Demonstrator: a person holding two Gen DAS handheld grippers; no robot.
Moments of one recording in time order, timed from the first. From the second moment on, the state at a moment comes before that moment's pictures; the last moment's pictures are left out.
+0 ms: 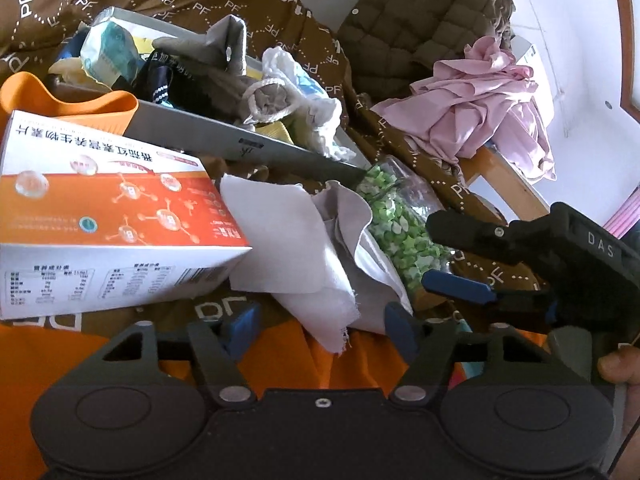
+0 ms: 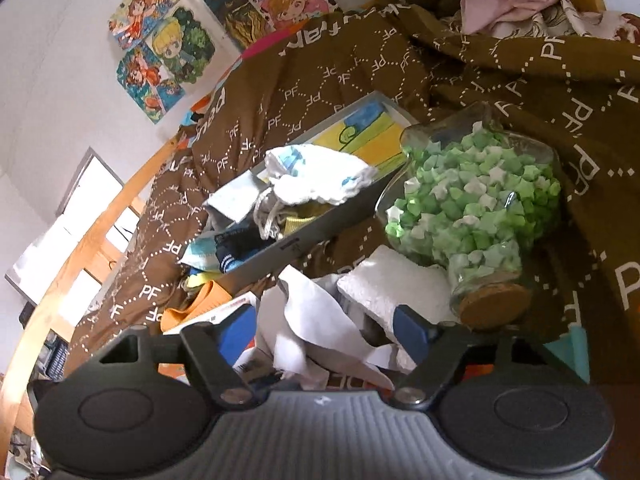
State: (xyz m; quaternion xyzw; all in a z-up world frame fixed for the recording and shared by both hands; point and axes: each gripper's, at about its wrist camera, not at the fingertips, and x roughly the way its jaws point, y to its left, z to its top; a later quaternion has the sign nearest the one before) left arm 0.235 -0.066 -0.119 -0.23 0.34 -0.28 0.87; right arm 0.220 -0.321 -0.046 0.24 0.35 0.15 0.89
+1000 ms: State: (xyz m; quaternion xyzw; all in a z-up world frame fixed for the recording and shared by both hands) left arm 0.239 -0.068 -0.124 -0.22 0.36 -0.27 0.86; right arm 0.216 -0.288 -0.055 0.09 0.37 0.11 0.92
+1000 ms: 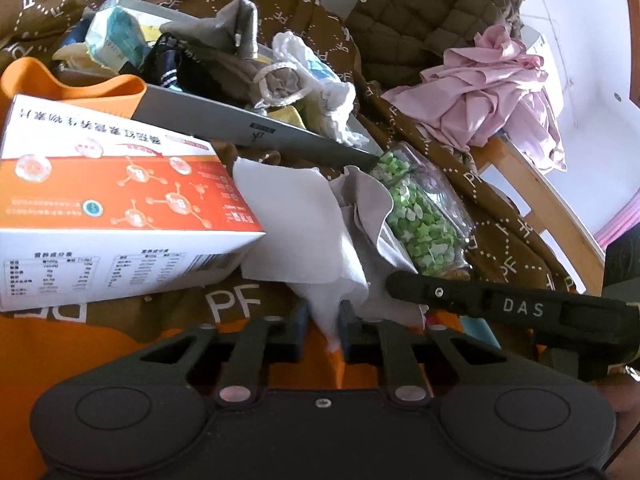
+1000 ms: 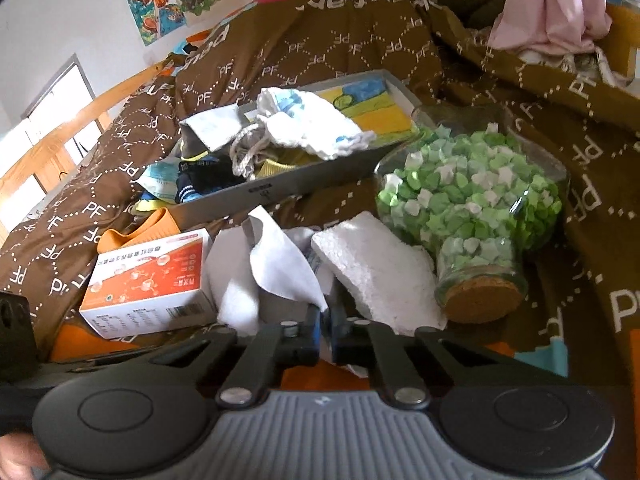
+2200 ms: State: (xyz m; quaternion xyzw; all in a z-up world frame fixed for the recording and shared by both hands) left arm 0.141 -0.046 -0.025 -0.08 0.22 -0.17 0.96; right arm 0.171 -0.305 -0.003 0.13 0.18 0.15 0.96
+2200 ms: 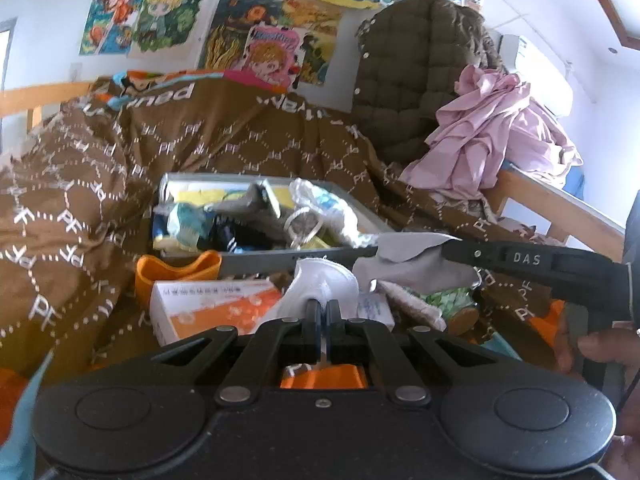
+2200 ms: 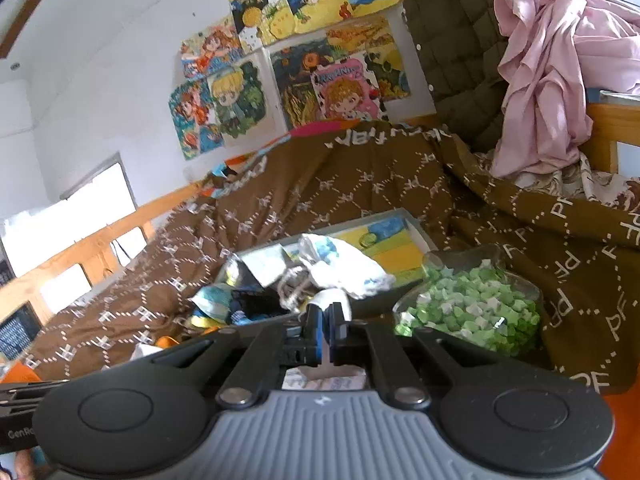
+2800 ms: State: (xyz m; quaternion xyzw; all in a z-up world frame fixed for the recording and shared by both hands) left arm 0.165 -0.069 0.022 -0.06 0.19 -0.20 0.96; right arm 0.175 -0.326 0.006 0.21 0.14 0.15 0.96
